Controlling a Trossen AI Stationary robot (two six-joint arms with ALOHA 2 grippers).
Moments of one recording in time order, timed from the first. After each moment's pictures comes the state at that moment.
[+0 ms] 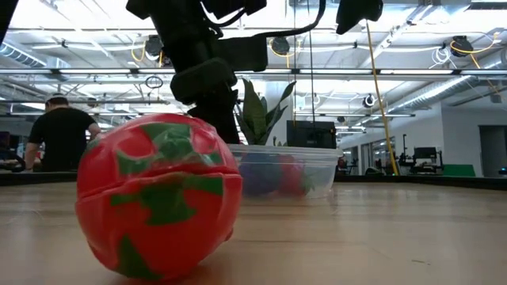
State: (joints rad) left arm -0.20 1.88 1.28 -0.53 -0.26 -0.16; right arm 0.09 1.39 1.49 -1.13 0.16 0.45
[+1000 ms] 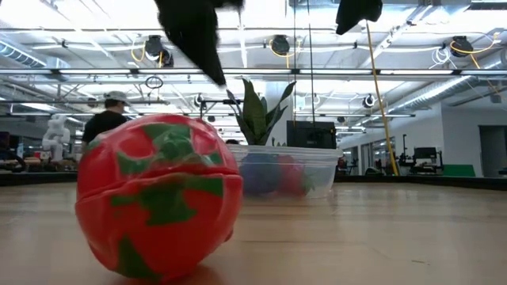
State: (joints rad) left arm -0.21 1.70 1.36 -0.76 -0.40 -0.10; right arm 0.09 1.39 1.49 -1.13 0.16 0.44
